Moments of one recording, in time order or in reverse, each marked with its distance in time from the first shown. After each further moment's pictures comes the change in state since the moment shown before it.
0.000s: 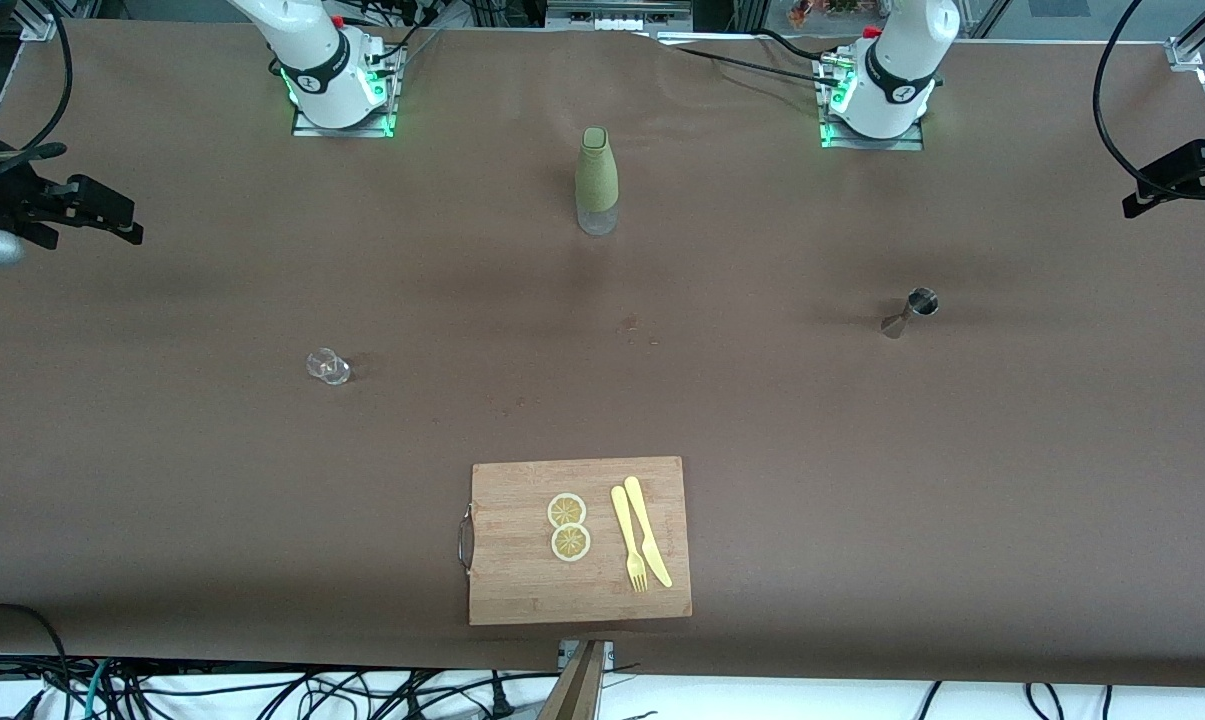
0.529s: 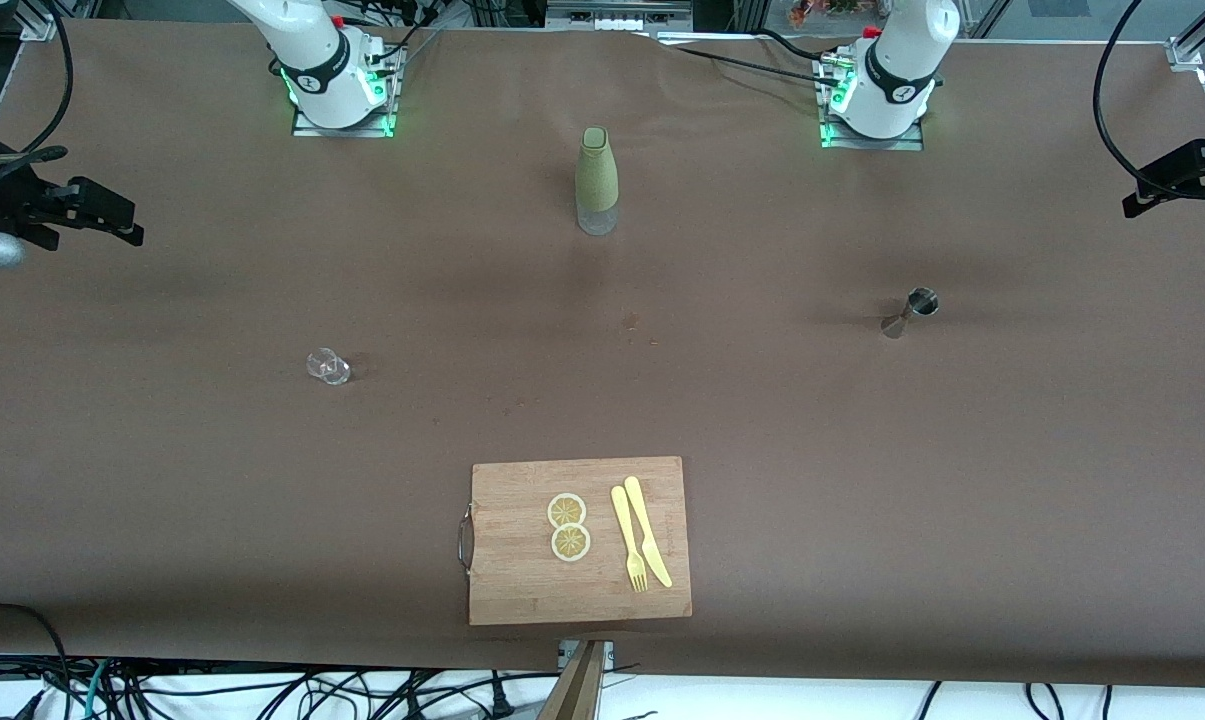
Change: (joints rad) left arm 0.000 0.000 0.000 -0.001 0.000 0.000 0.002; right arm -0.001 0.003 -0.001 0.000 0.001 0.001 0.000
